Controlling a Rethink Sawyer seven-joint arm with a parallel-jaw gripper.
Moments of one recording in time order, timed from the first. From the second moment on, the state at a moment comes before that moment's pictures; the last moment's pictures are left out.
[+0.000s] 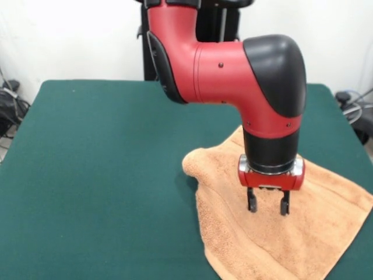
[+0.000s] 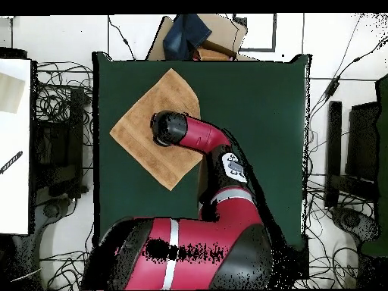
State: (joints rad) arm -0.18 -0.31 0.12 1.44 0.19 0.37 1.67
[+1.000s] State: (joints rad) arm -0.17 -0.36 0.15 1.63 0.36 0.23 1.67
